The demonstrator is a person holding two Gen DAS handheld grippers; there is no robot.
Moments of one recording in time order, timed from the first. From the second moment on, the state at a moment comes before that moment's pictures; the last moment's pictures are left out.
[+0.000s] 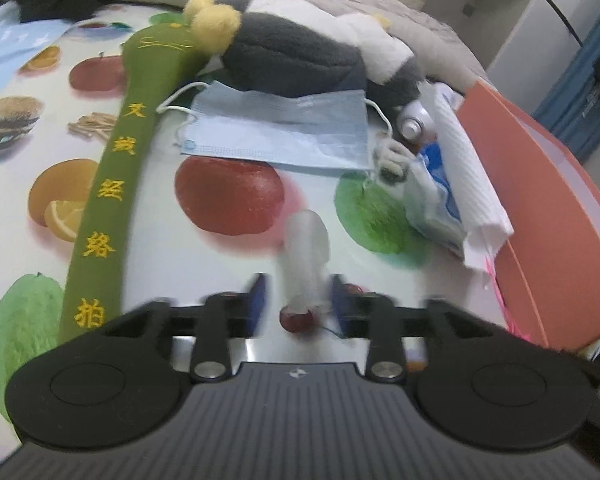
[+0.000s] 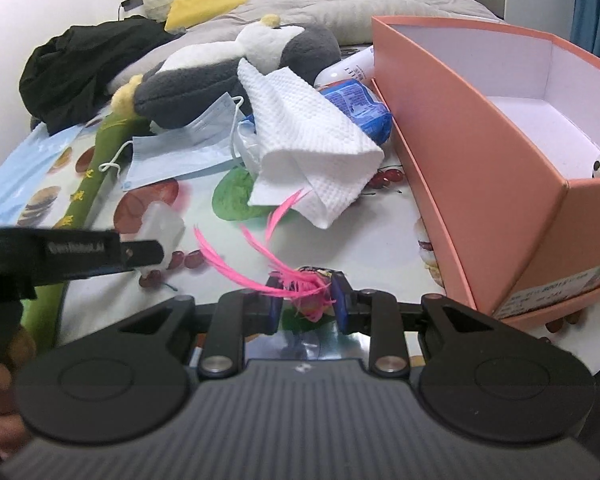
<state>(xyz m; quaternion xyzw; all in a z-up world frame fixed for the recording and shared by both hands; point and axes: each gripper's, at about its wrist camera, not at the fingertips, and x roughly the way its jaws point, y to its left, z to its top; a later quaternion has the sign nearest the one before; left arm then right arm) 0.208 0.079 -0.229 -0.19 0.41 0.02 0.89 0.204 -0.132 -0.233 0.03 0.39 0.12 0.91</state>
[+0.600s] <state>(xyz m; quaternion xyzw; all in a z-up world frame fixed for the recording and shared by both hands) 0.271 0.054 -0.209 -0.38 0.37 -0.14 0.84 0.206 -0.141 -0.234 0.04 0.39 0.14 0.91</state>
